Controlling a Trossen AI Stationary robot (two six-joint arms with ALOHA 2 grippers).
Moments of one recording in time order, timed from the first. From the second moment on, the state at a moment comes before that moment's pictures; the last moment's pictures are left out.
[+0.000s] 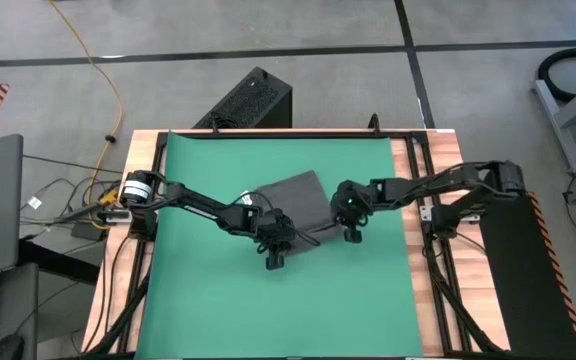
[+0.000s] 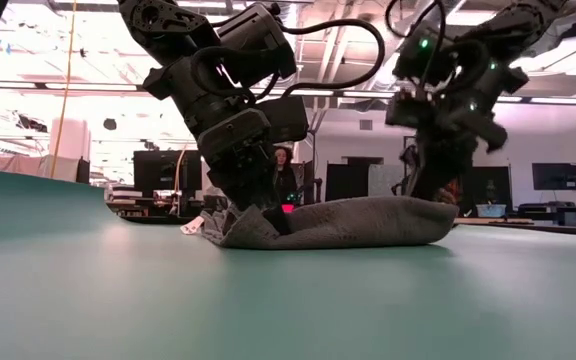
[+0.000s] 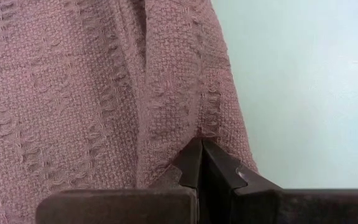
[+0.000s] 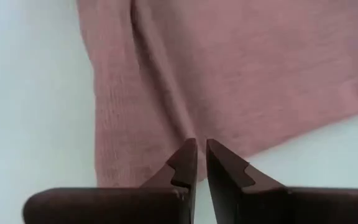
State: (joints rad) left arm -0.06 1.93 1.04 -0.14 0.03 -0.17; right arm -0.13 1.38 0.67 -0.24 -0.10 -0.08
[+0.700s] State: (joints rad) left arm -0.06 1.93 1.04 -0.14 0.03 -0.19; right arm 0.08 1.31 0.67 -0.27 -0.19 0.00
